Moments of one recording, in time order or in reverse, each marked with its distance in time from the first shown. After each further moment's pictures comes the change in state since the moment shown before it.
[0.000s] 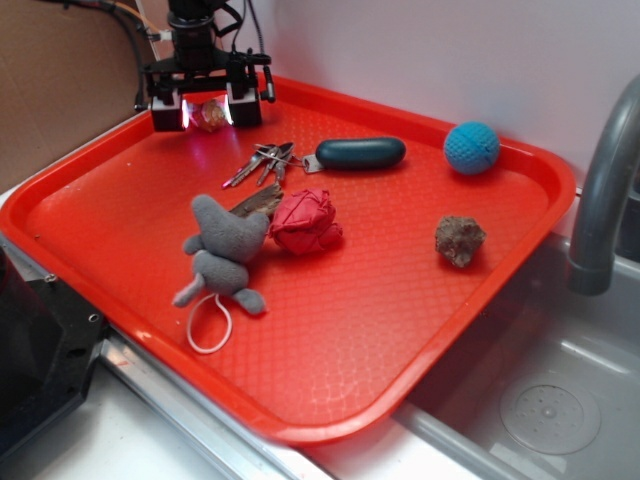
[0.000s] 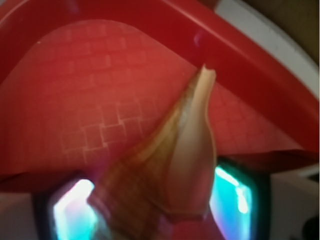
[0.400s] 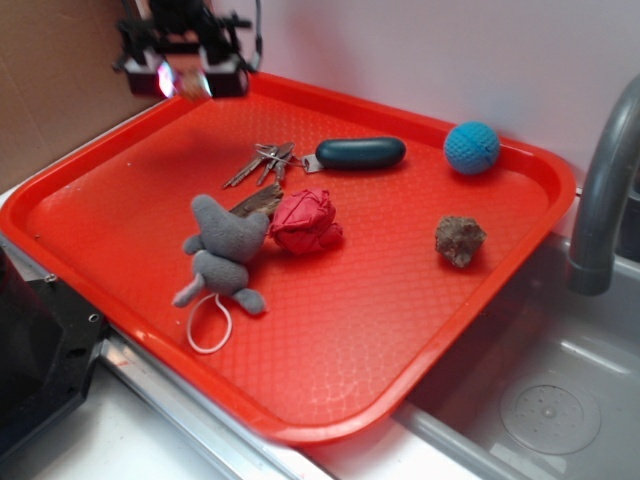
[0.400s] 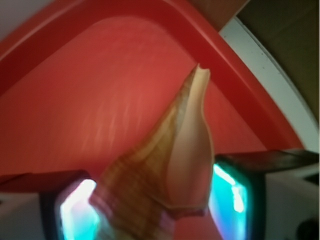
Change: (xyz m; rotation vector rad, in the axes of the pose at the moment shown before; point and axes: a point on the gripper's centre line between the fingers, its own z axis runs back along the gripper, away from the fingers) arm -0.035 0.010 0.082 -0.171 0.003 -0.321
